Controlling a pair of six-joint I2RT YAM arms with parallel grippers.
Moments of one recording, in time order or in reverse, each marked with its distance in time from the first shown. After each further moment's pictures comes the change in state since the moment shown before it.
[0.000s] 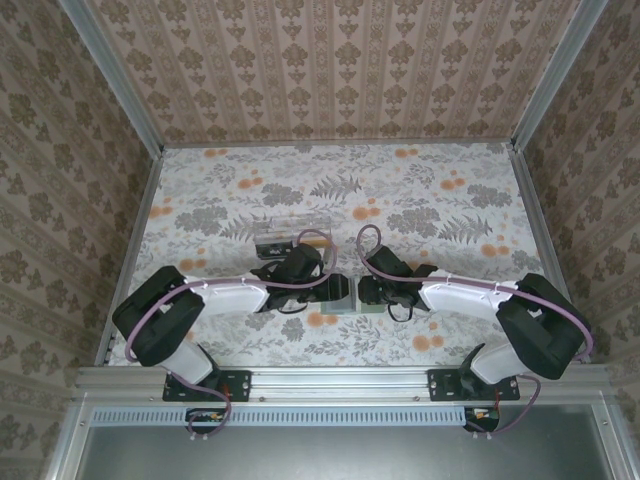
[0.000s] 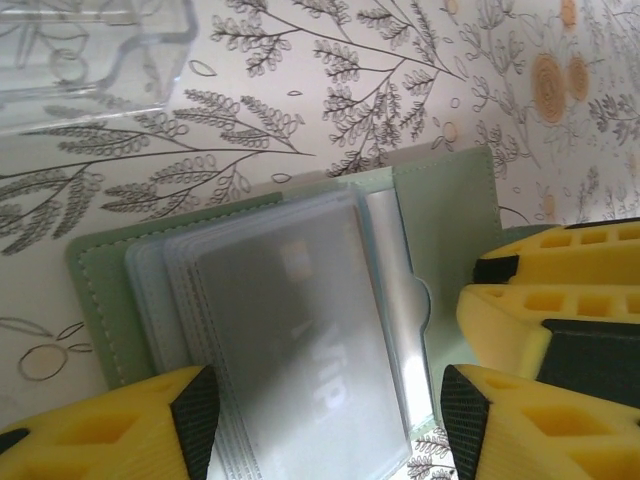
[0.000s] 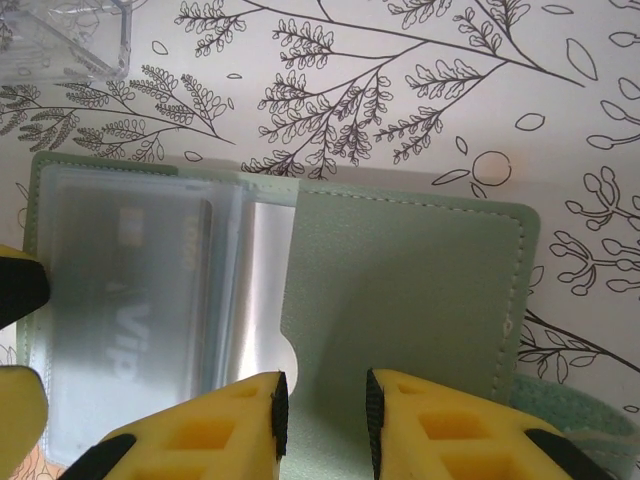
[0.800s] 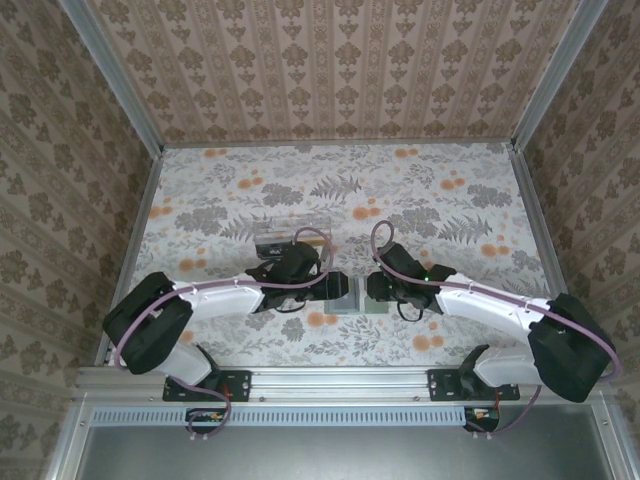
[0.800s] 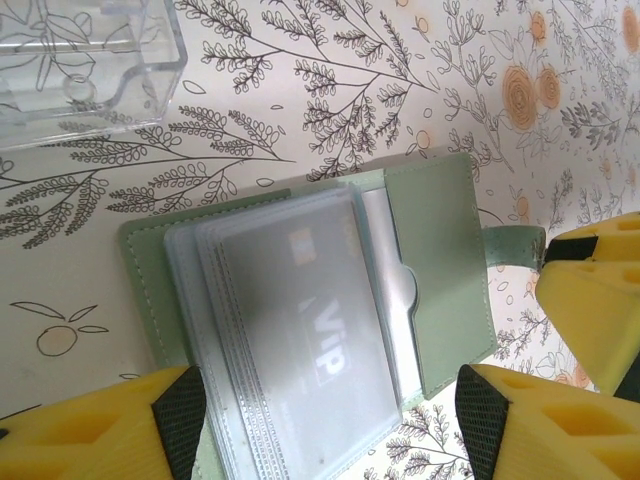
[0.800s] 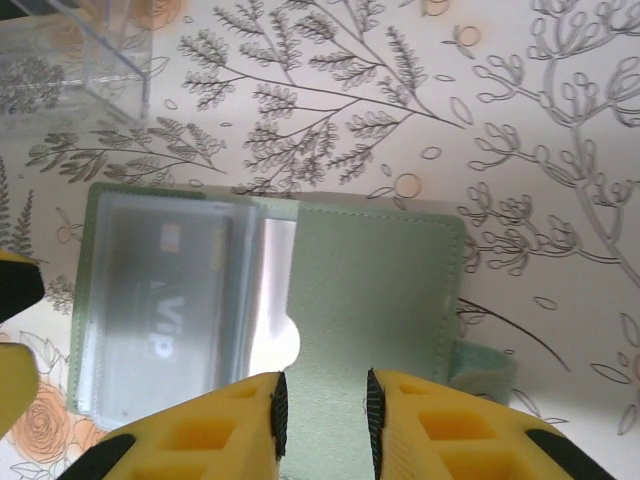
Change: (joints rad) left arm -0.001 -0.066 0.008 -0.061 -0.014 0.007; right arm -0.028 -0.166 -0.012 -0.113 0.049 -0.004
